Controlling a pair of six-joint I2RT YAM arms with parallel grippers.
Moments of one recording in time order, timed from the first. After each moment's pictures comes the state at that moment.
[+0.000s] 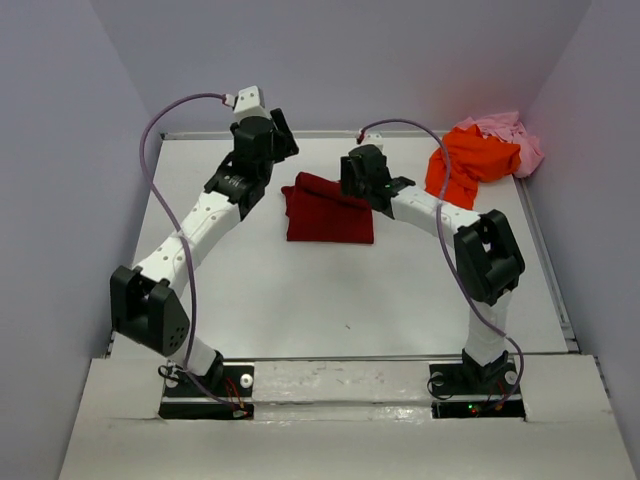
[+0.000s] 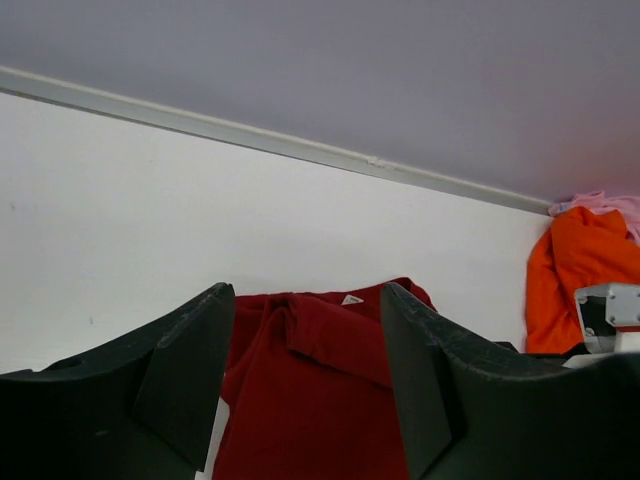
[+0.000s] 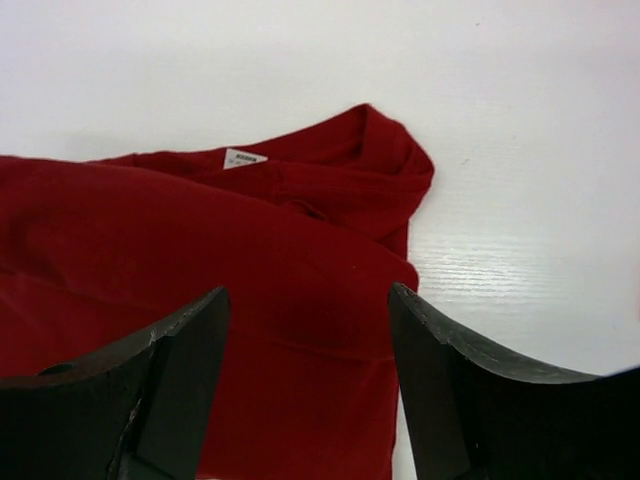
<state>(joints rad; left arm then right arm) -0.46 1.57 1.41 -0.10 -0.38 -0.48 0.57 1.95 1.51 -0.14 0.41 0.33</state>
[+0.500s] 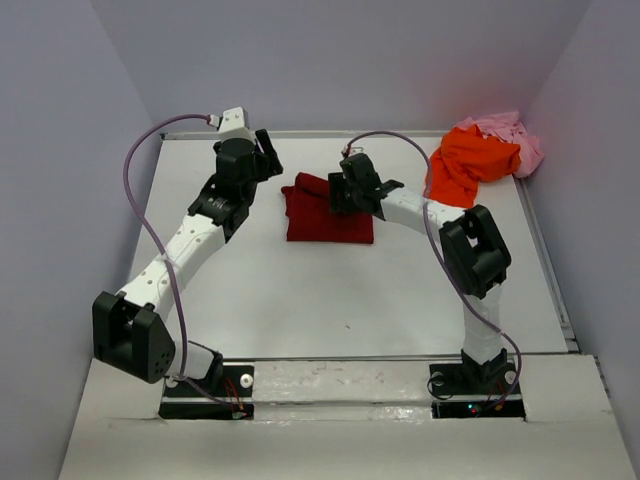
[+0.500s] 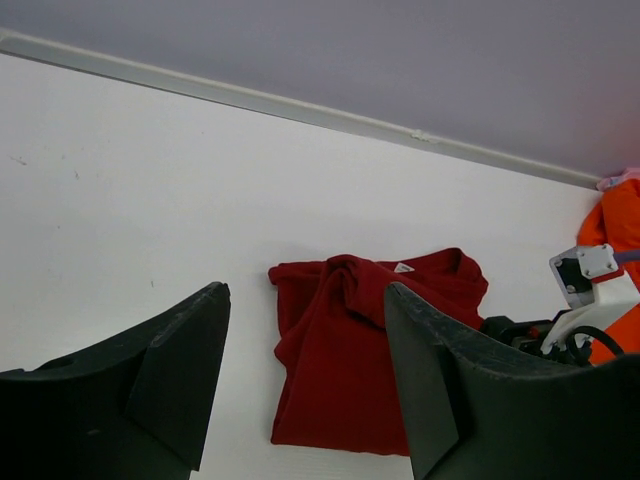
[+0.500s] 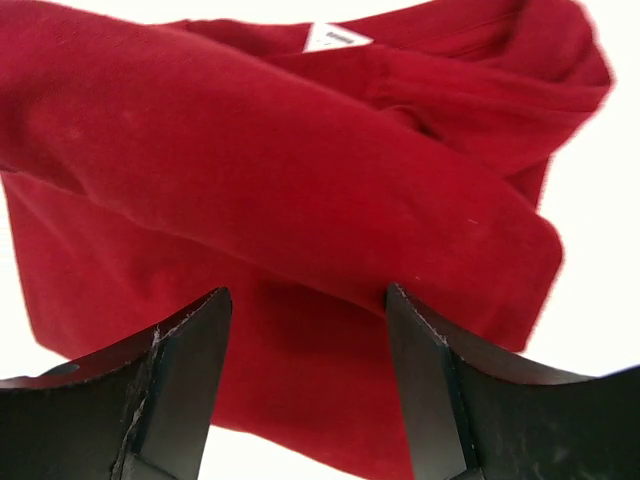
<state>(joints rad) -0.41 1.37 1.19 -0.08 -0.36 -0.40 0.58 2.03 1.53 -0.22 0.17 0.38</state>
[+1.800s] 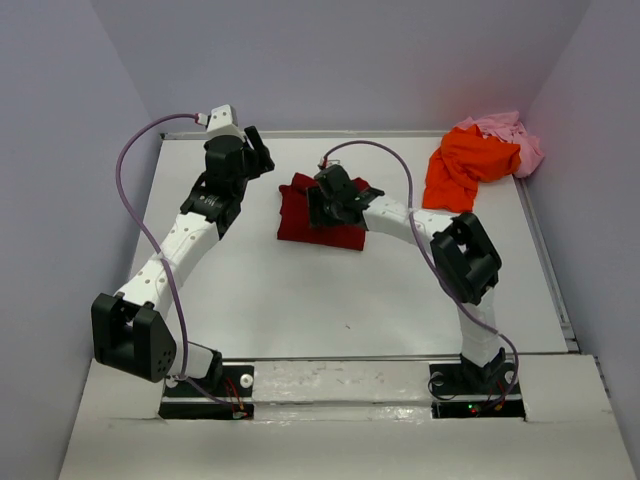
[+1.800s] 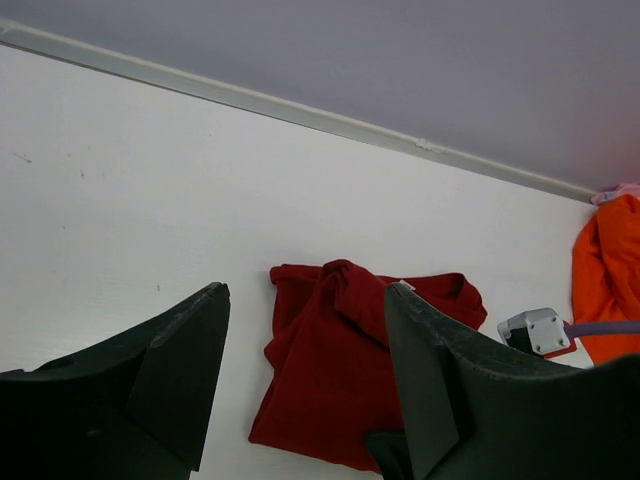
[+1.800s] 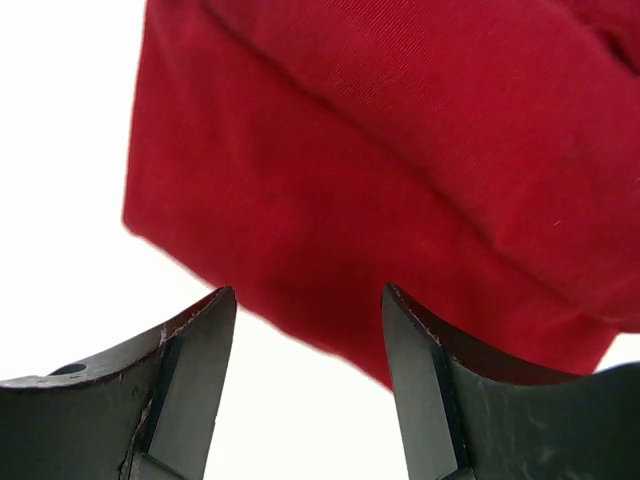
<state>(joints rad) -0.34 1.37 1.19 -0.07 -0.29 -0.43 0.72 2.03 1.57 -0.32 0.14 0.49</state>
